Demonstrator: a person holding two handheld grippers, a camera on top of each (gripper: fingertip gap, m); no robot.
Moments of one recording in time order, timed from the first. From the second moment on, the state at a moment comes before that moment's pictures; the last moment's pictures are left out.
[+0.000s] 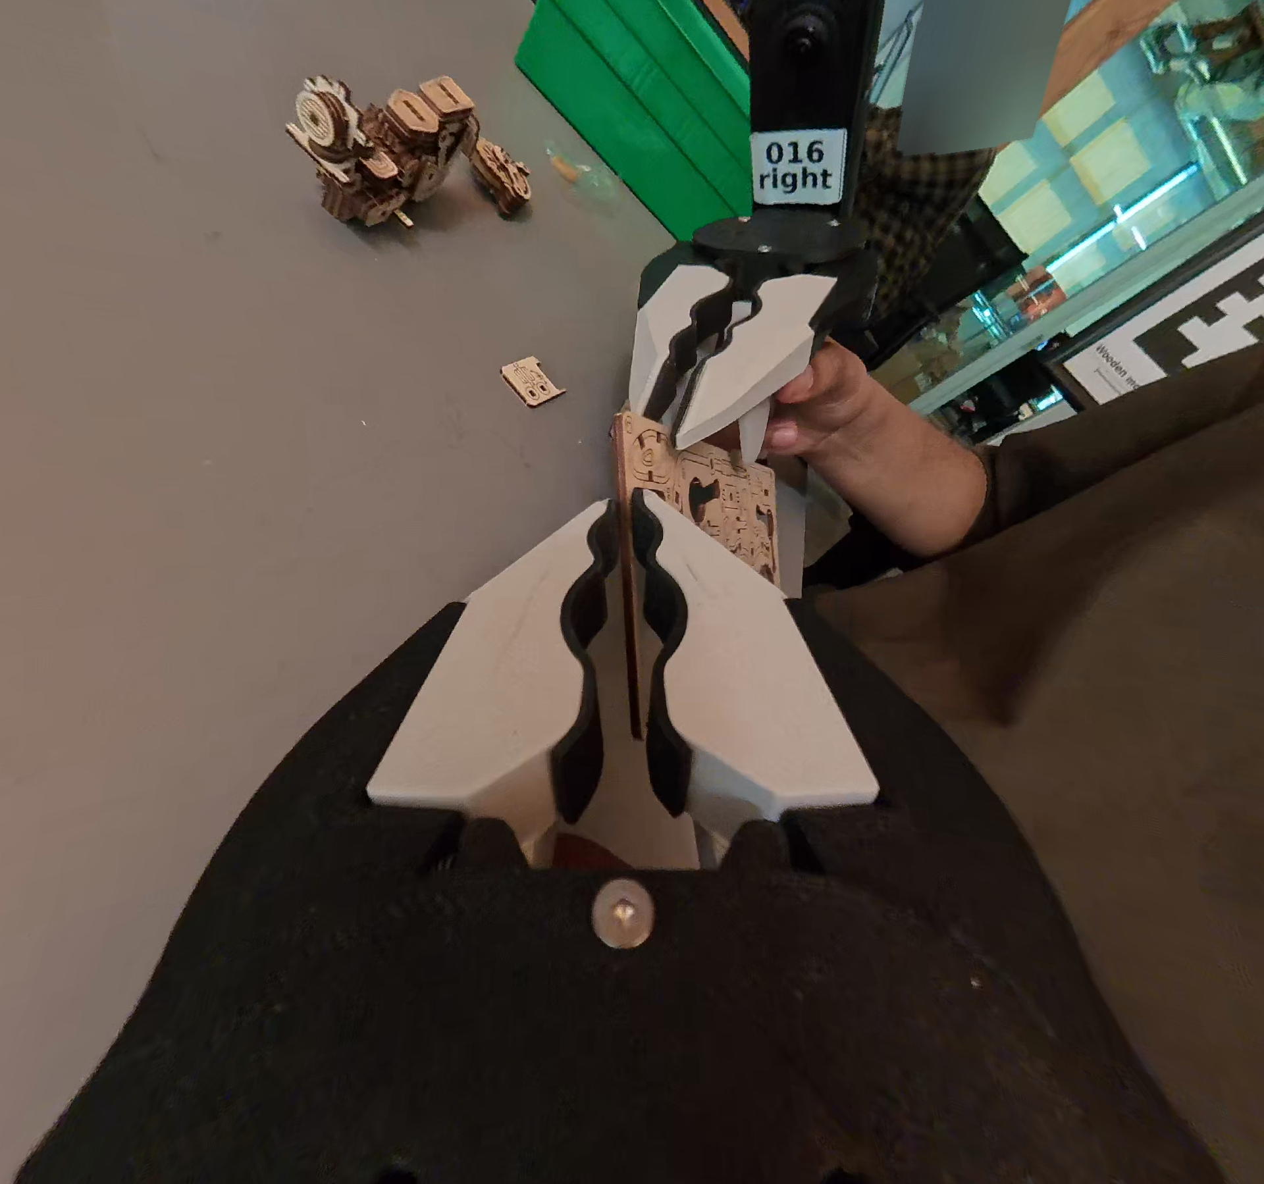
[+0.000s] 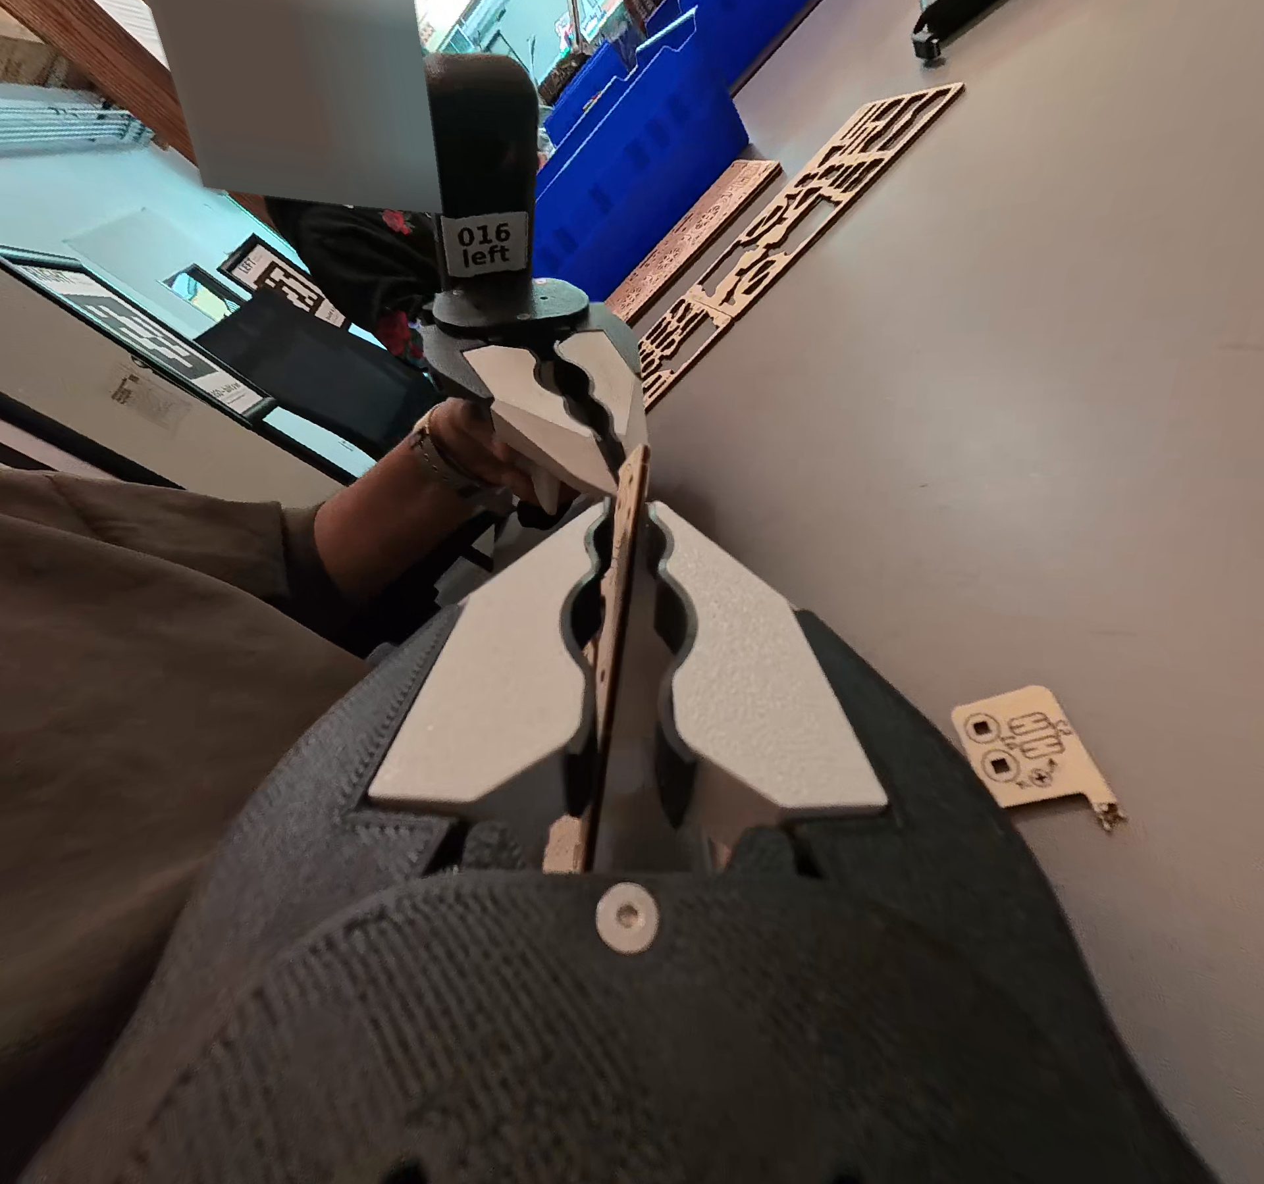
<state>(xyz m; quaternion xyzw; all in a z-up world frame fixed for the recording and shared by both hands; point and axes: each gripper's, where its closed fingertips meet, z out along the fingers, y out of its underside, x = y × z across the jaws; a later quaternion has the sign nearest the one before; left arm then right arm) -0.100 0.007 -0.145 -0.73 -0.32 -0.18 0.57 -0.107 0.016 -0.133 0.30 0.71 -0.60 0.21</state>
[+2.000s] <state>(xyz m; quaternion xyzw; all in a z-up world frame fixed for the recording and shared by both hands) -0.109 0.012 -0.191 -0.76 -0.41 -0.16 0.48 -0.107 0.019 -0.192 0.35 0.80 -0.47 0.13</state>
